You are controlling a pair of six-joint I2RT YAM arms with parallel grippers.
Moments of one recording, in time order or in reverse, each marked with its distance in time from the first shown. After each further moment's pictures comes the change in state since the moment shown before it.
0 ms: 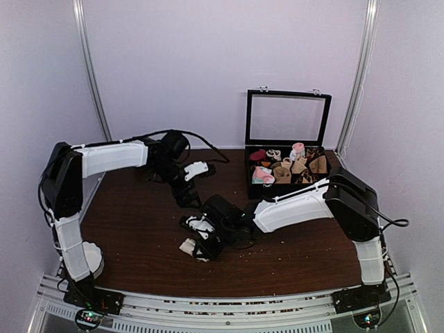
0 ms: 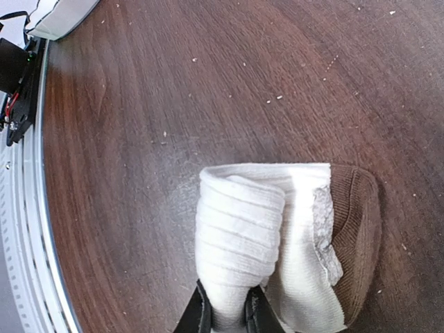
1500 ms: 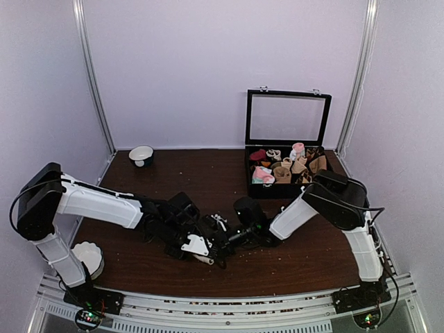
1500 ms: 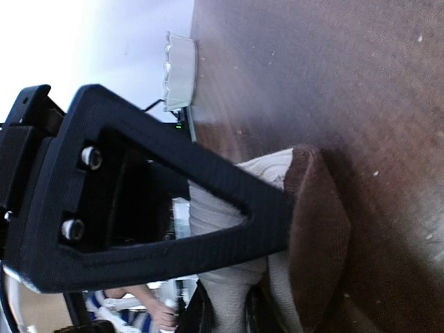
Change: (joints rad) left arm -0.364 -0.278 -0.633 0.343 -0.291 0.398; right arm -0.179 0.116 -0.307 0.907 -0.653 0.908
